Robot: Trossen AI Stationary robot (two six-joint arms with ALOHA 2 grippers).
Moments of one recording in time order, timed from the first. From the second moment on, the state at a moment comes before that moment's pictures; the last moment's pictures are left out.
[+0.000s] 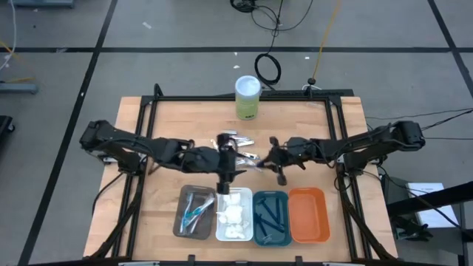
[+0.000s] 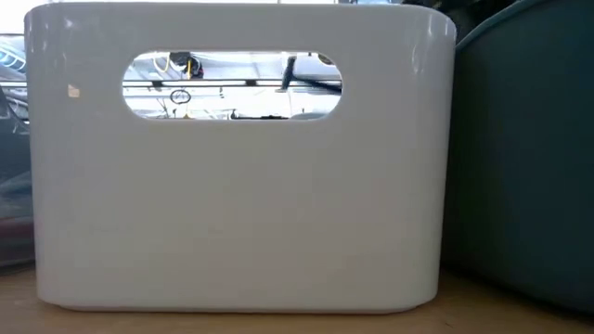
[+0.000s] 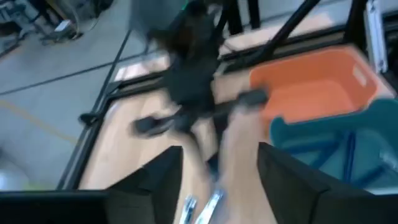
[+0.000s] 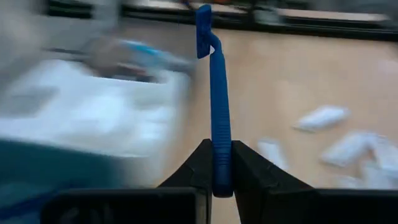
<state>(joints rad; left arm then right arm) -0.25 1.55 1.46 -0.41 -0.35 0.14 0.02 1.30 0.59 0.32 -0.14 -0.05</state>
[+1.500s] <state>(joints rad) 0.07 1.65 1.11 -0.60 -0.36 -0.81 0.31 1.16 0.52 0.45 0.11 -0.12</state>
